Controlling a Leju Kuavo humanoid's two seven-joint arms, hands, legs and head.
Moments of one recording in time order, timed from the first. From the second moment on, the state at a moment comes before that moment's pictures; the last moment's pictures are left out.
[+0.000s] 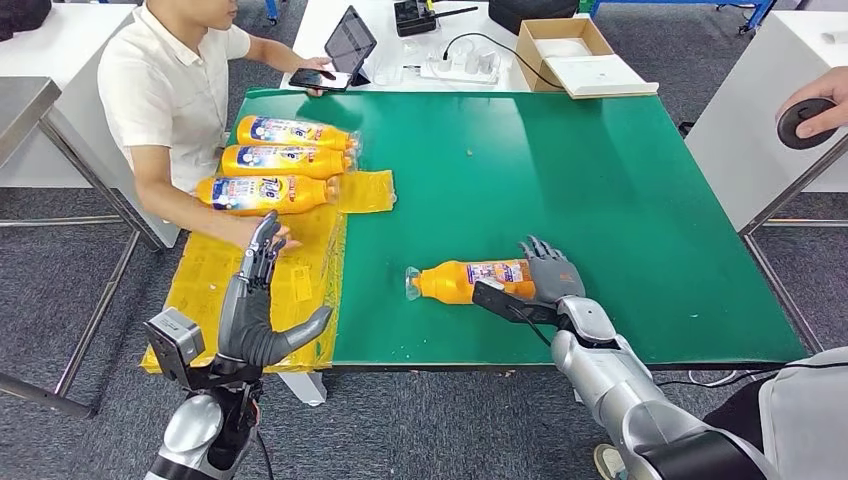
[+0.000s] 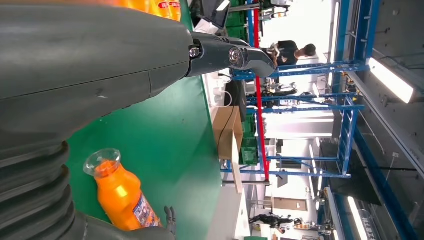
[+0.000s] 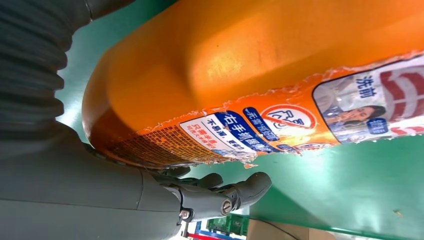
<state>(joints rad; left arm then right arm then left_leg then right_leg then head) -0.08 -0.07 -0.26 -1.57 0.10 0.01 -0.39 -0.64 -0.08 0.30 -0.45 1.03 -0.13 0.07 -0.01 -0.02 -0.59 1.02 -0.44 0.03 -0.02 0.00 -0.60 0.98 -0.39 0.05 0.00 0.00</state>
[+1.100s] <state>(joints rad) -0.09 -0.06 -0.26 -1.56 0.13 0.01 -0.41 -0.57 -0.08 0.19 -0.44 0.72 -0.10 -0.41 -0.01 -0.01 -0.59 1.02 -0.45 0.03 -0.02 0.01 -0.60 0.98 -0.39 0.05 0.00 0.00</state>
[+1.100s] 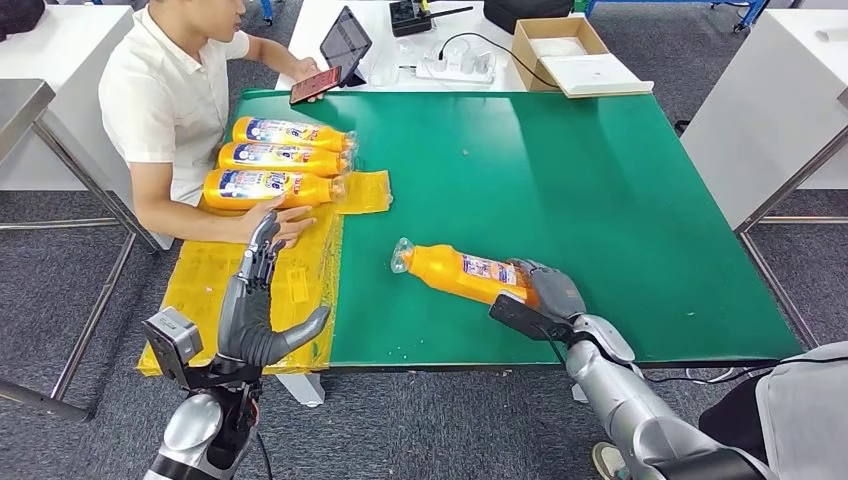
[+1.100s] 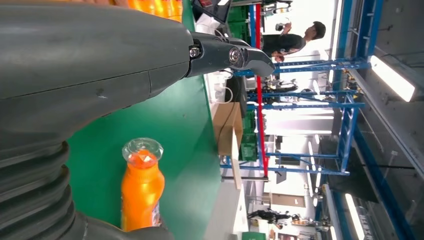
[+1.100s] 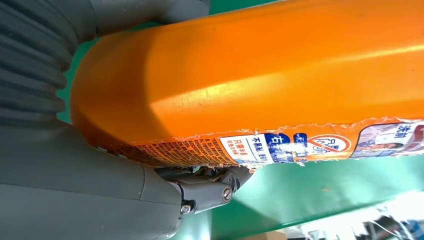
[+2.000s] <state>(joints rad) 0.06 -0.07 -0.26 -1.55 0.14 0.12 -0.30 -0.15 0.06 0.14 -1.18 0.29 -0.15 -0.54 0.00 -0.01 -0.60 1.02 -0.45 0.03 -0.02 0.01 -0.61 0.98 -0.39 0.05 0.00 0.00</state>
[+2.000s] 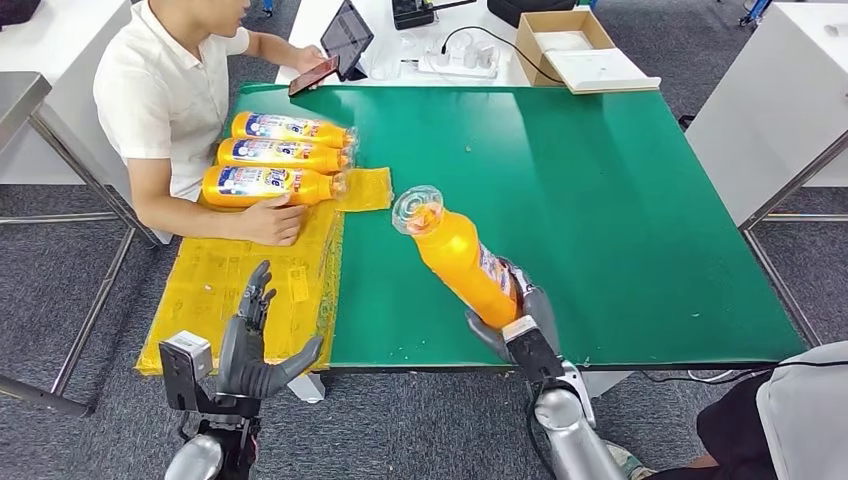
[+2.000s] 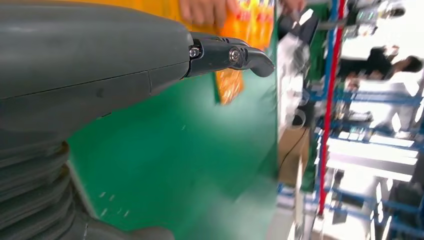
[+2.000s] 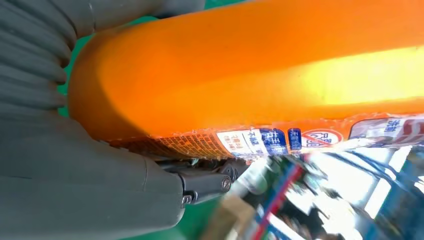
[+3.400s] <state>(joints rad) 0.02 -0.09 -0.45 -1.54 0.26 0.04 -0.30 -0.23 0.17 0.50 -0.89 0.36 -0.20 -0.57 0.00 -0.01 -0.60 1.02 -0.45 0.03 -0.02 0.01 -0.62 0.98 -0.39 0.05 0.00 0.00</state>
